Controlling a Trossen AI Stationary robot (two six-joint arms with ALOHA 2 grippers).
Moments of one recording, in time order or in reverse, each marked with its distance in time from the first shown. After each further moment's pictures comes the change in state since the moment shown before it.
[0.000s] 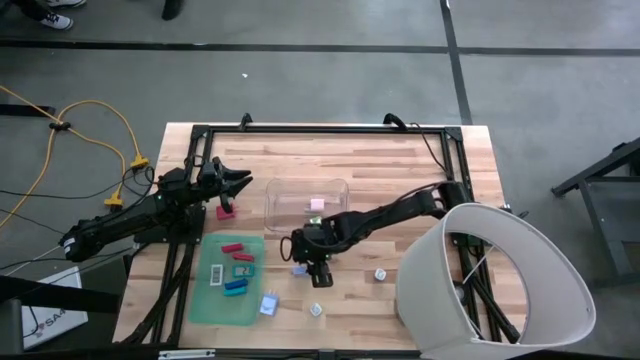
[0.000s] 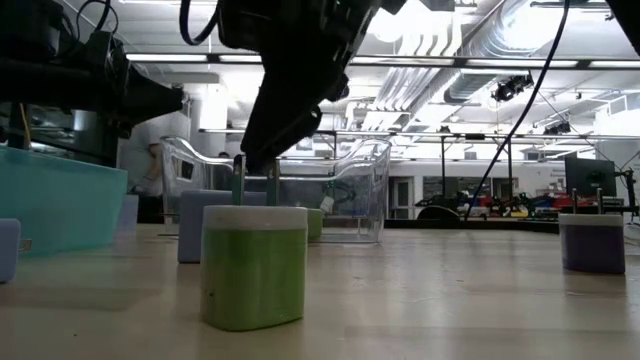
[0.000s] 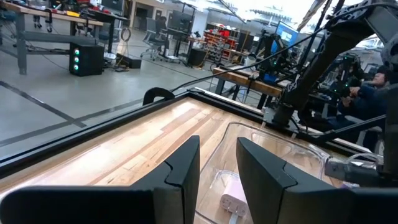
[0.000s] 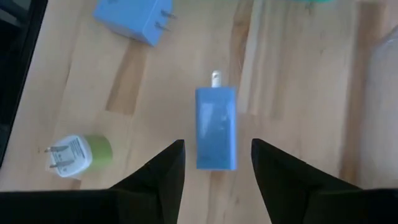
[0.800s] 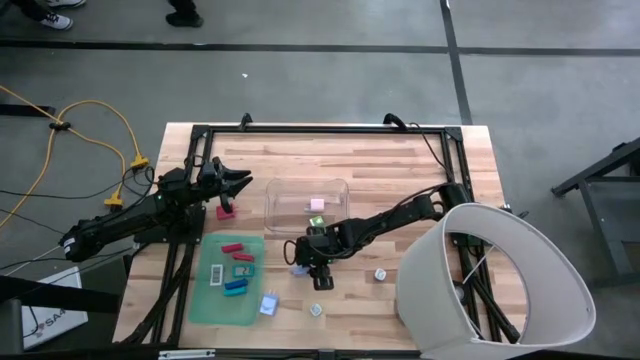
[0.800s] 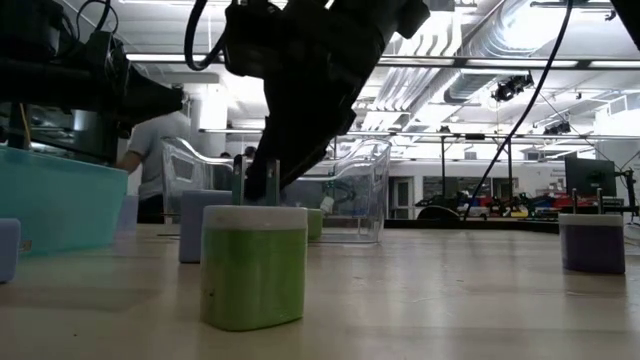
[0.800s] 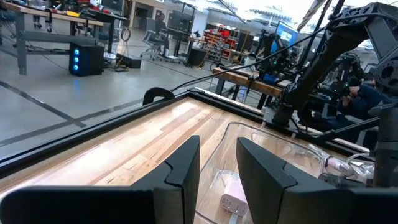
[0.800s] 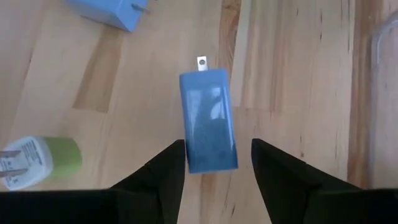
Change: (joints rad) left arm 0.000 0.000 0.000 0.000 0.000 0.000; right arm 0.025 -0.001 -0.124 0.149 0.079 0.031
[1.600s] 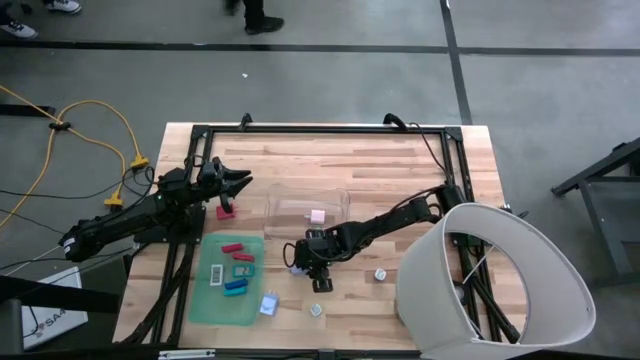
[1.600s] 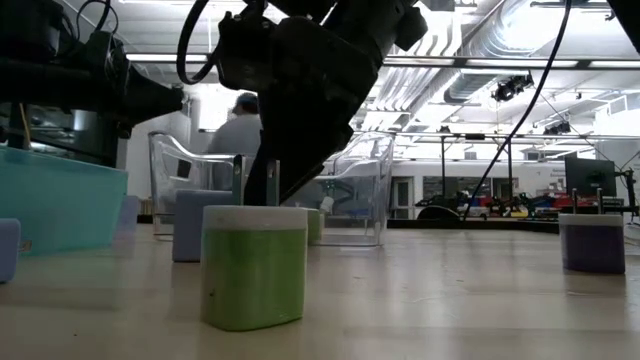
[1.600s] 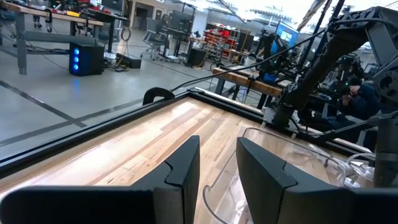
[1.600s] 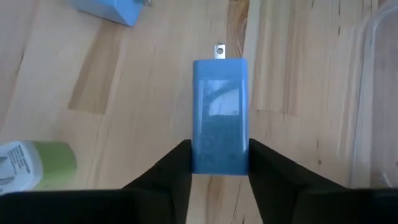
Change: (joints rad) left arm 0.000 0.000 0.000 0.000 0.000 0.000; right arm 0.006 0.031 -0.003 0.035 -0.004 0.003
